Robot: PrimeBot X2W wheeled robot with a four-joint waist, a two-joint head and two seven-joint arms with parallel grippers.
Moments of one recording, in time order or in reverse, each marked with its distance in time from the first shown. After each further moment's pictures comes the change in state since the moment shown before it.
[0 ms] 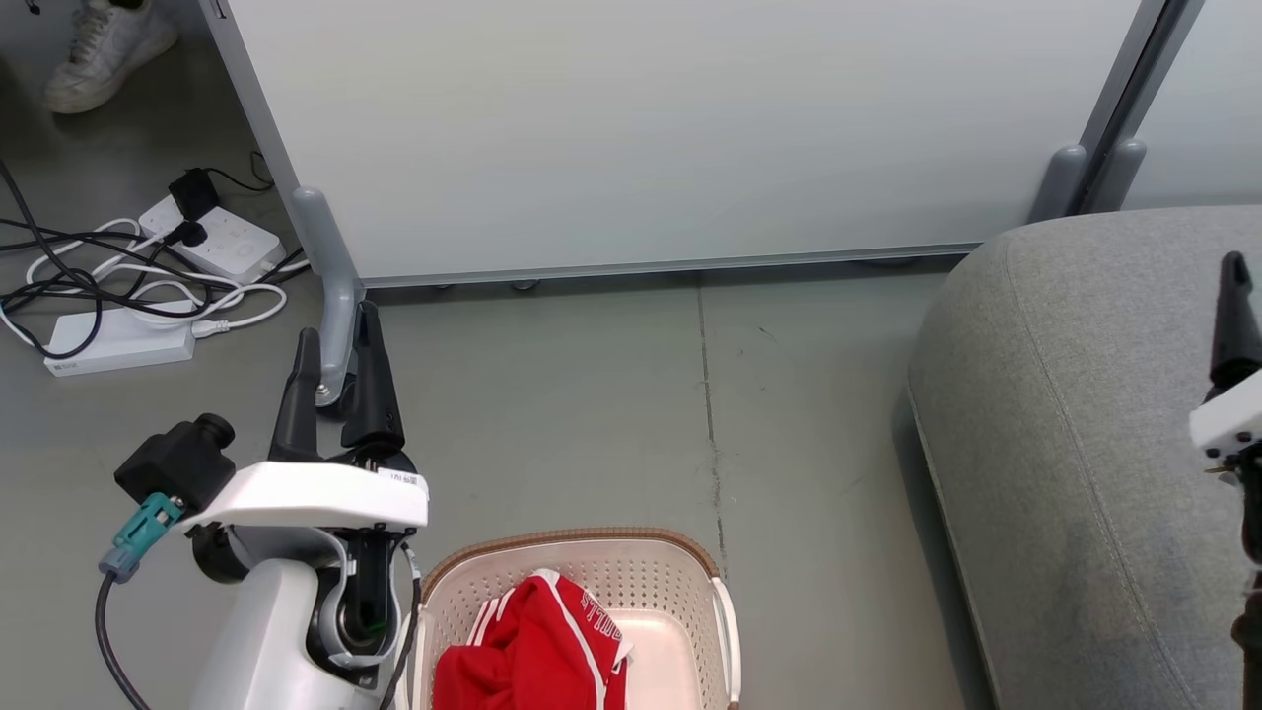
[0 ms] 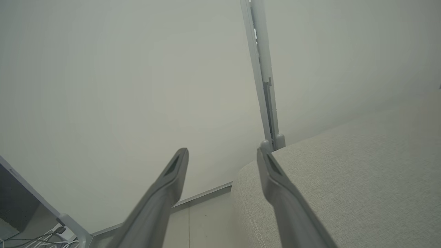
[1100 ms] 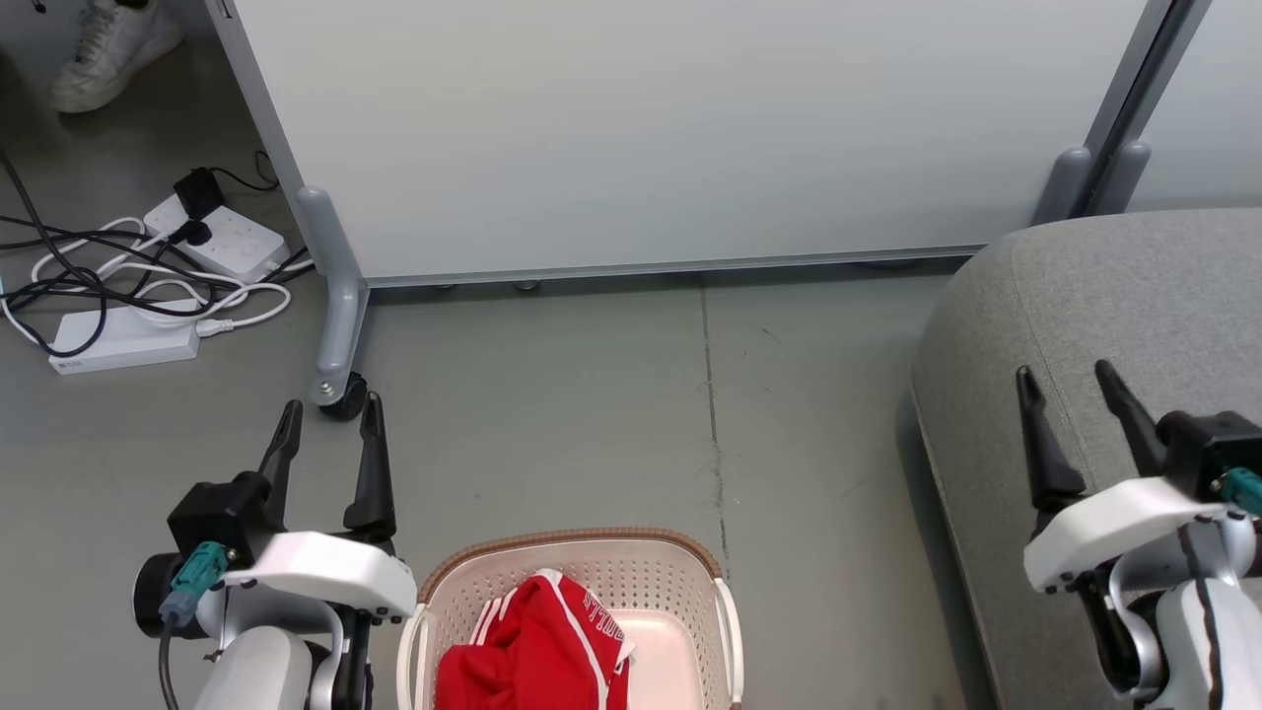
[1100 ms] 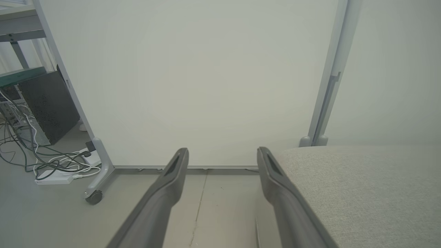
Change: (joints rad) left arm 0.105 0.053 0.024 0.032 0.427 0.015 0.037; right arm 0.191 -0.029 0.360 -0.032 -0.080 0.001 -0.213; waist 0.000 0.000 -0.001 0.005
